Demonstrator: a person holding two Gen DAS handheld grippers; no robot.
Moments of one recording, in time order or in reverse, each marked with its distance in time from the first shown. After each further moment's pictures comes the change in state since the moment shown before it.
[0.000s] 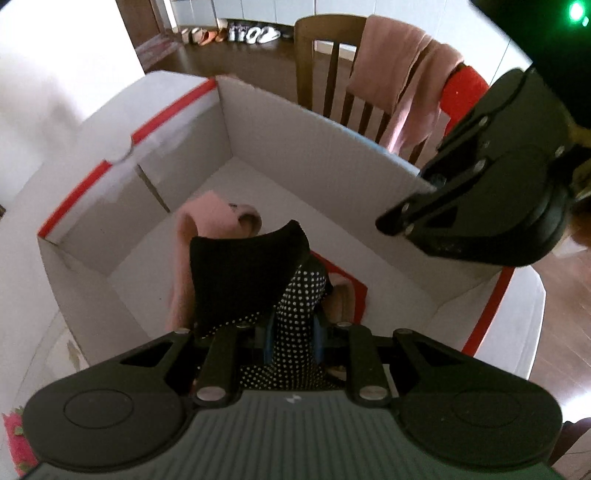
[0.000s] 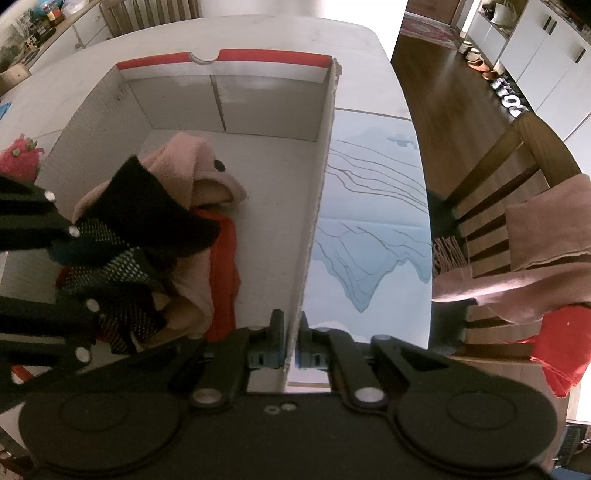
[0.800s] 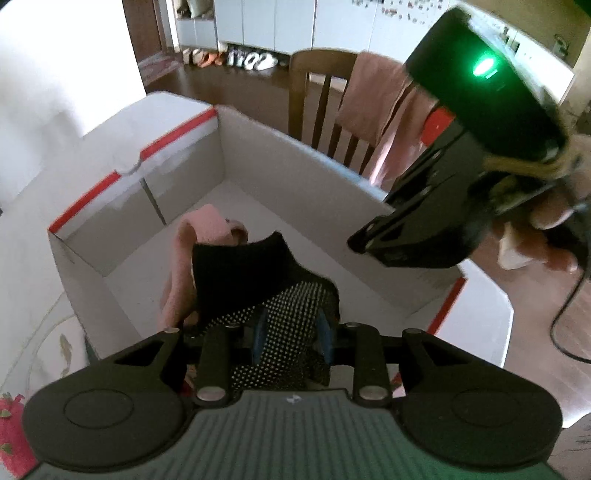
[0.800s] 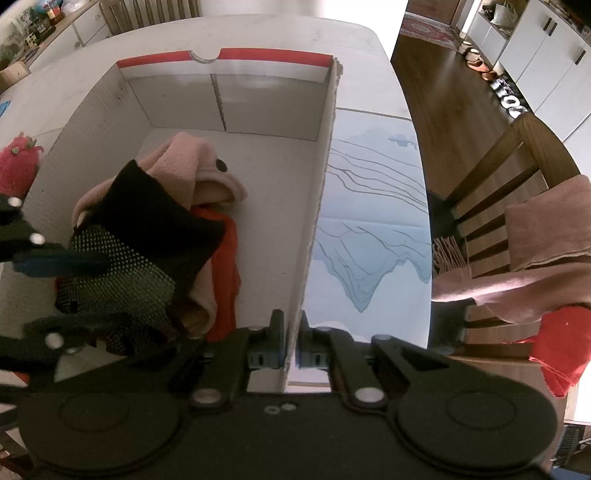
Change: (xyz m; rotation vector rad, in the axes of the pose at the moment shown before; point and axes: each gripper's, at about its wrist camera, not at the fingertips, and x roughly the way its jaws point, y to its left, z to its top) left arm -0.042 -0.001 -0.011 -0.047 -0.119 -0.056; right arm -0.001 0.000 -0.001 -0.003 0.000 -0.003
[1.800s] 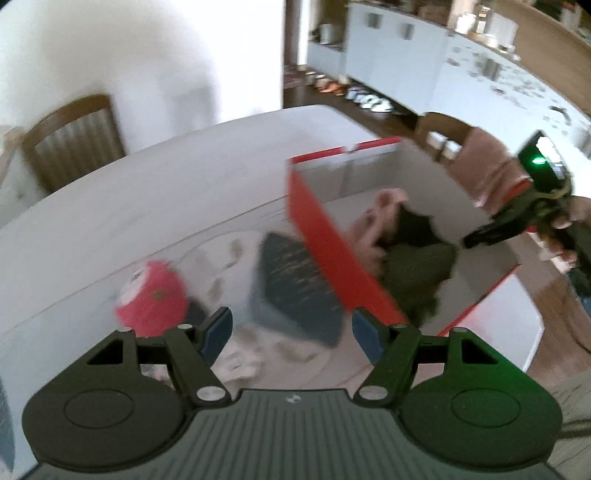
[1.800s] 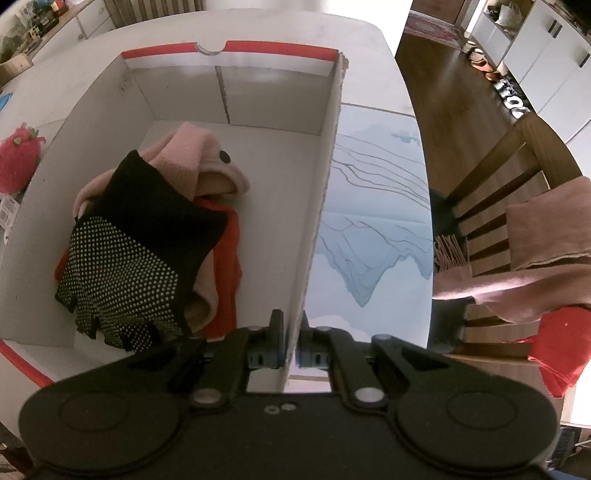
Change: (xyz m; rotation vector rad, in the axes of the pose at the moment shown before) left arm -0.143 0.104 -0.132 -0.343 -0.107 0.227; right arm 0.005 0.001 0.000 -0.018 0.017 -0.004
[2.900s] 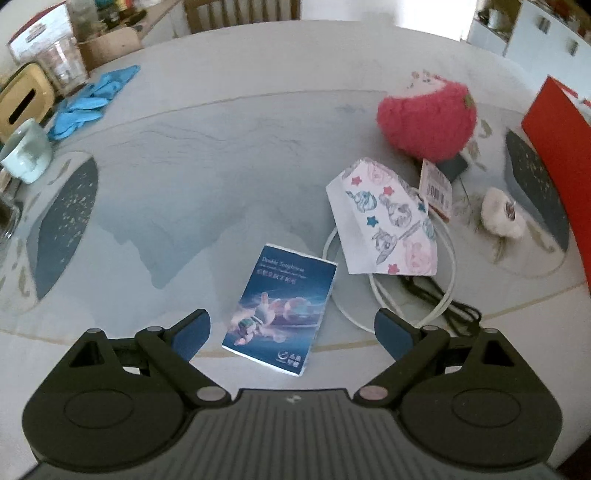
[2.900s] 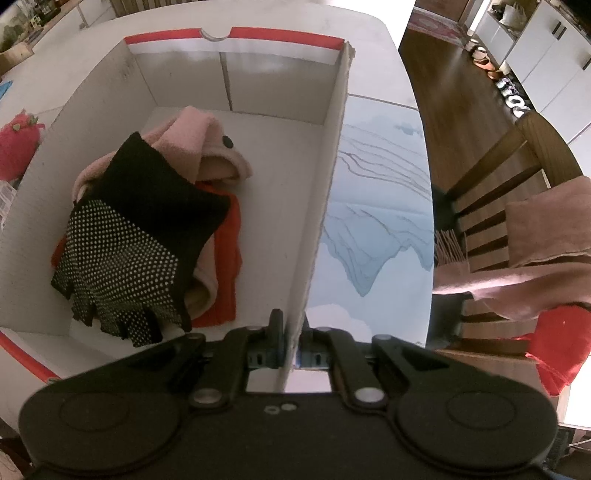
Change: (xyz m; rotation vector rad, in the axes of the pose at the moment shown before) left arm 0.035 0.178 -0.169 -0.346 0.179 0.267; right arm 0.005 0.002 -0.002 -0.016 0.027 -0.013
